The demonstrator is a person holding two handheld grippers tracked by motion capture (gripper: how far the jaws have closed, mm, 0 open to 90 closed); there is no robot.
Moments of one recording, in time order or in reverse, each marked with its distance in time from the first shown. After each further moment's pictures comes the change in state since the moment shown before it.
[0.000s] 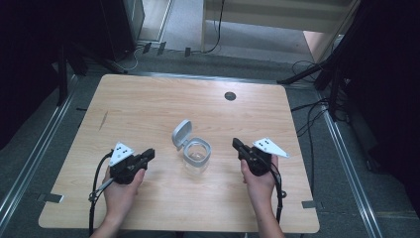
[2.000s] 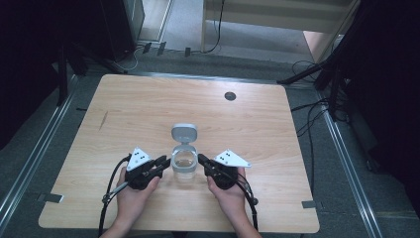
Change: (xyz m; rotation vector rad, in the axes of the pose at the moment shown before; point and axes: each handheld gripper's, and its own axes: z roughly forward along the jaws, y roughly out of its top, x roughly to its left) left arm -0.019 -0.012 0.009 0.035 -0.067 0.056; right arm 0.081 -0.032 0.024 0.102 0.152 -0.086
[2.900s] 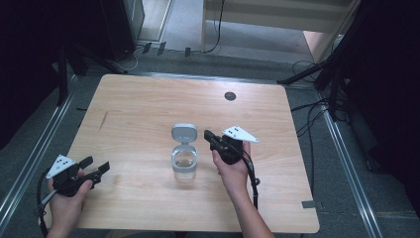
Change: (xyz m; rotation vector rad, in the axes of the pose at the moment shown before) left arm 0.135 -0.052 -0.092 -0.026 0.222 -0.121; right arm -0.033 0.055 0.016 -0.058 -0.051 0.080
